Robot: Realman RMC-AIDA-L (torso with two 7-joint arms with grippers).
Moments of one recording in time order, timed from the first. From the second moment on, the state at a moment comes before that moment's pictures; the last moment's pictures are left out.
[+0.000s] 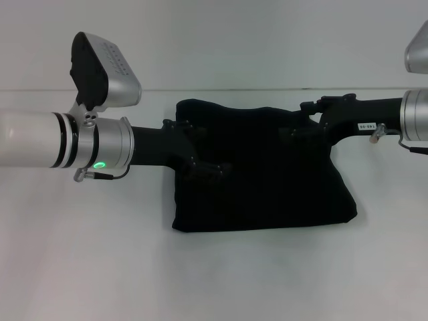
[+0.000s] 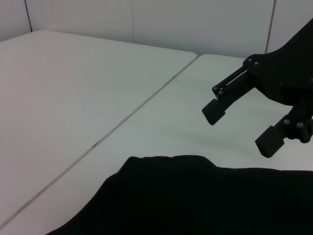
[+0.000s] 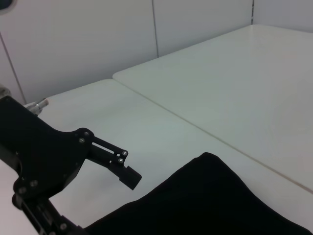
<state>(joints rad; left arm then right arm) -0.76 -2.13 0.87 0.68 2.14 1.14 -1.47 0.79 2.00 -0.84 -0.59 -2.06 -1.19 1.60</state>
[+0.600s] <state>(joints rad) -0.75 -2.15 0.87 0.68 2.13 1.17 -1.47 0.79 2.01 -0.83 -0.59 -2.06 -1.19 1.60</state>
